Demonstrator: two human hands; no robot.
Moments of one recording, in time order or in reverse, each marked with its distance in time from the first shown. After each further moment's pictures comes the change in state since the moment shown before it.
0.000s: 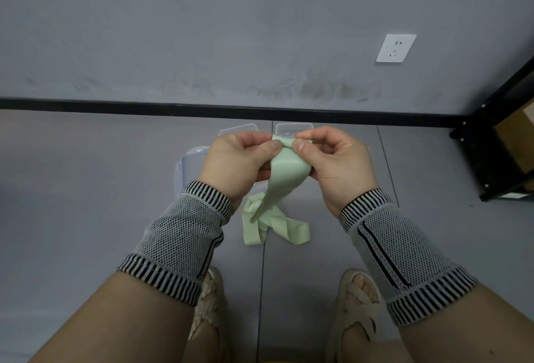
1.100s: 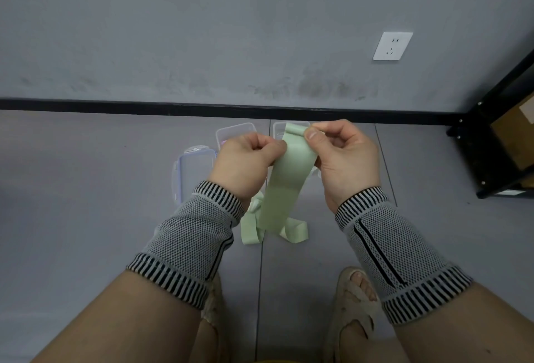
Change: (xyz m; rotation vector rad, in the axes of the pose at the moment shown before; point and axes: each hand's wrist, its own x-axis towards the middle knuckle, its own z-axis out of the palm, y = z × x) left_hand 0.004 -0.008 0.013 0.113 0.051 0.010; right_hand 0.003 0.001 -0.001 0.092 0.190 -0.048
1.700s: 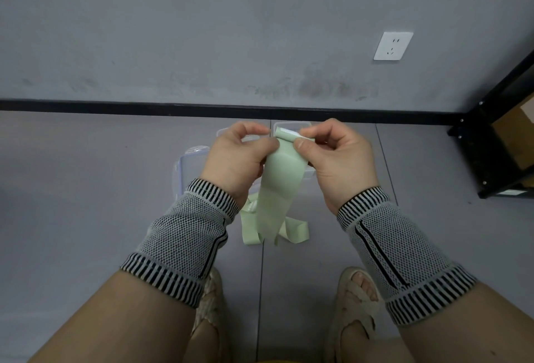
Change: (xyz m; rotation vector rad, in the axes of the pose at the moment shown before) left_hand -0.004 0.010 -0.007 -0.167 -0.006 -0.014; right_hand -0.005 -0.005 0.002 -0.098 -0.136 -0.068
